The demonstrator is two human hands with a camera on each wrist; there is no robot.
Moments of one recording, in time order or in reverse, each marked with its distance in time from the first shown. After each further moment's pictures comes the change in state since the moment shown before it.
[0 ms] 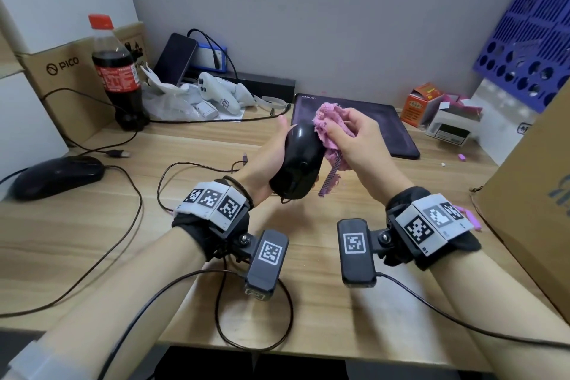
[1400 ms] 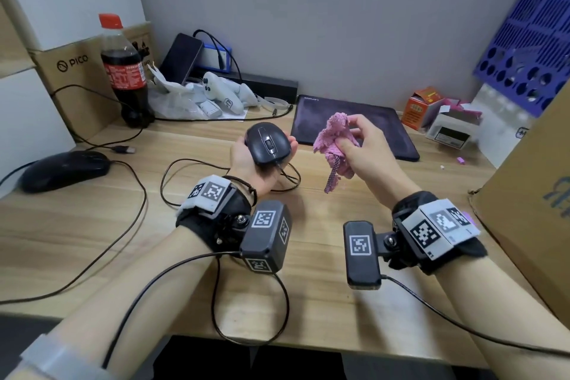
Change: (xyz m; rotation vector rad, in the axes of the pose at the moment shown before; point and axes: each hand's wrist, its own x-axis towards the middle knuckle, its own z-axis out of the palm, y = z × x) left_hand 0.001 0.003 -0.015 -0.942 0.255 0.021; right_hand -0.008 0.003 -0.010 -0.133 0.009 0.072
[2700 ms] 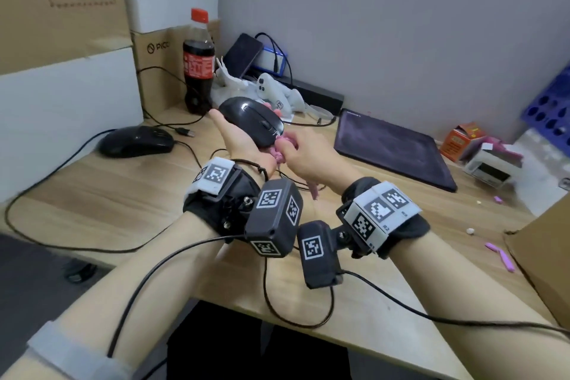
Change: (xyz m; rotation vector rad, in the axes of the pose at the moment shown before) left_hand -0.040 0.075 -0.015 -0.034 0.139 0.312; right_hand -0.016 -0.085 0.133 -0.581 -0.465 -0.247
